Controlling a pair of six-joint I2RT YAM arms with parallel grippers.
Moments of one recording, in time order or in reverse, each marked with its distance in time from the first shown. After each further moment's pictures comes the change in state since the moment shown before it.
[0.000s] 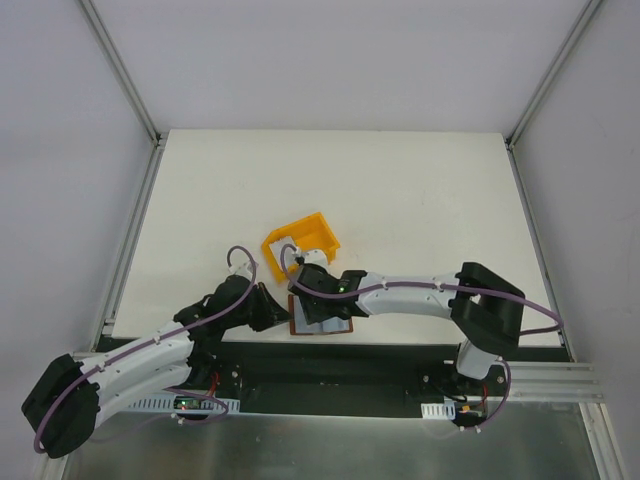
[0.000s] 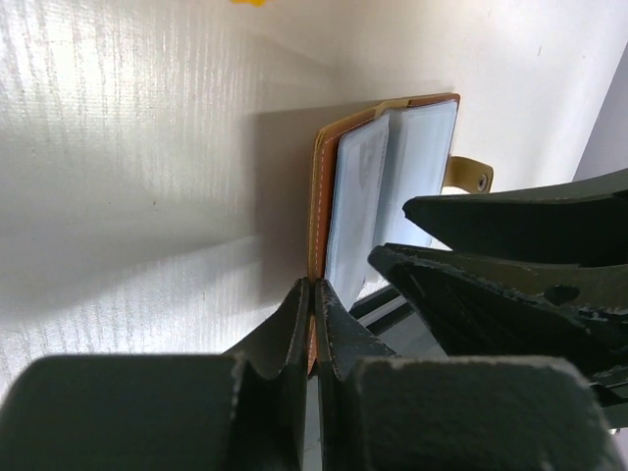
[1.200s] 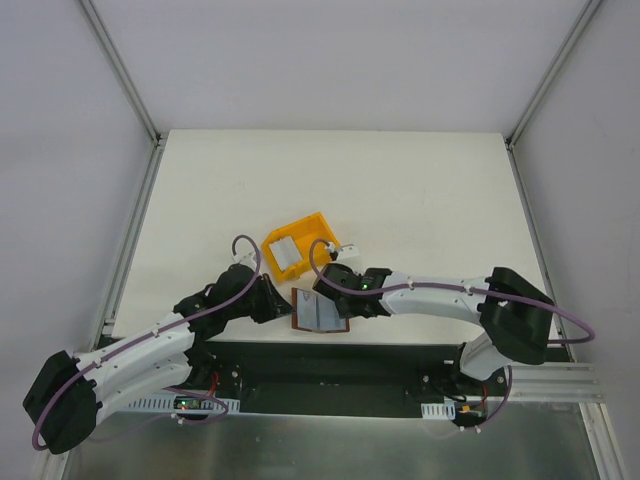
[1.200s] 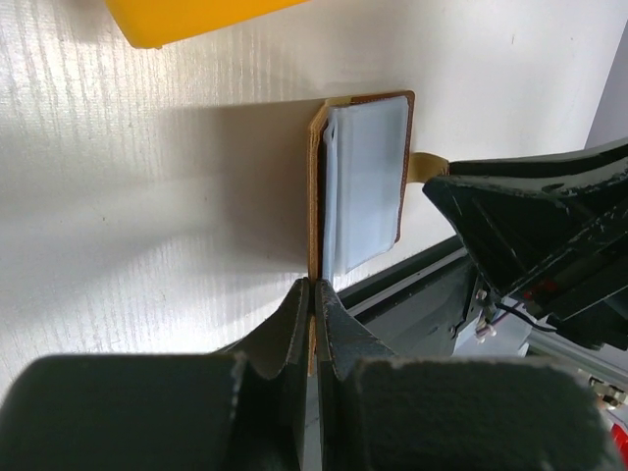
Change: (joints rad) left arm 0.000 0.034 0.130 -0.097 0.007 0.086; right arm -0.061 -0.166 -0.134 -0.161 0.159 0.065
